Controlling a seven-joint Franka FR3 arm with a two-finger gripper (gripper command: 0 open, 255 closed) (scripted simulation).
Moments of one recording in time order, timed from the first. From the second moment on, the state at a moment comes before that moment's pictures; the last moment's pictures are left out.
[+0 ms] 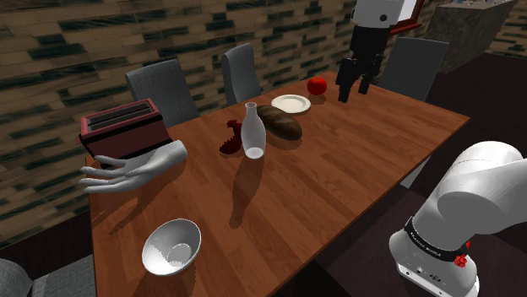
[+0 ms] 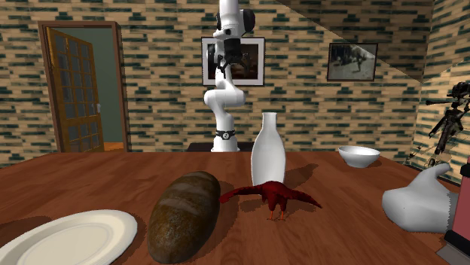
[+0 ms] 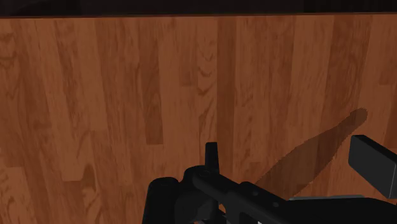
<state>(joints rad) 0.02 -0.77 0.00 -2.35 0.09 1.56 0.05</state>
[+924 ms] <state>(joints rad) 0.03 -0.31 0.06 -2.12 0.08 1.79 0.08</state>
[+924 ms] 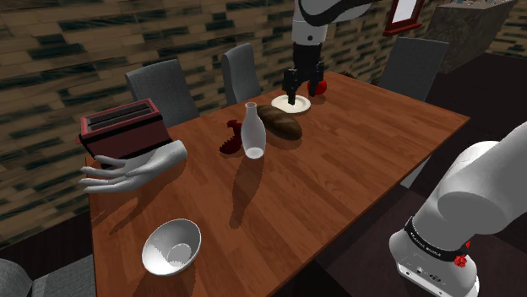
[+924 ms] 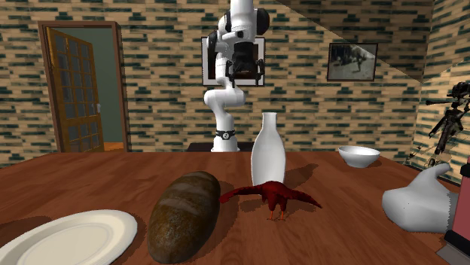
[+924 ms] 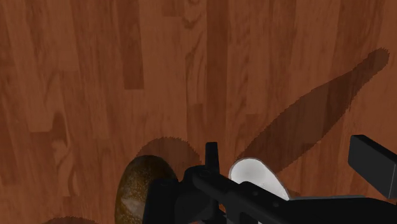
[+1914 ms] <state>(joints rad) 0.07 0.30 0.10 -1.55 -0.01 1.82 0.17</state>
